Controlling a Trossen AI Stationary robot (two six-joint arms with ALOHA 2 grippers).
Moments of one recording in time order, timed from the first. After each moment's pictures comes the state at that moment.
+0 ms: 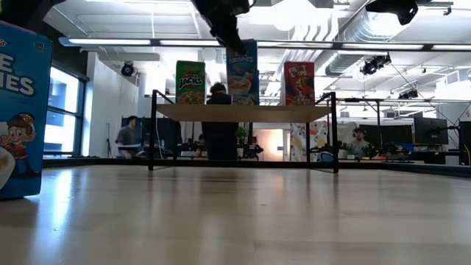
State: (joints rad) left arm 0.45 1.93 2.13 -1.08 0.12 0.51; right arm 0.06 0.47 0.82 -0.60 0.23 0.17
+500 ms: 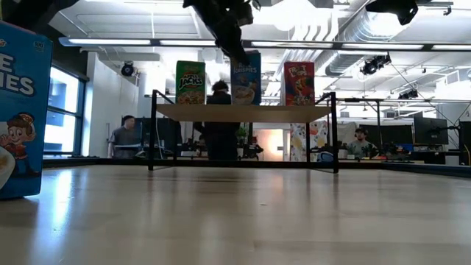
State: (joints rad) left arm 0.48 1.98 2.13 -1.04 0.15 0.54; right arm 0.06 0.47 0.82 -0.60 0.23 0.17
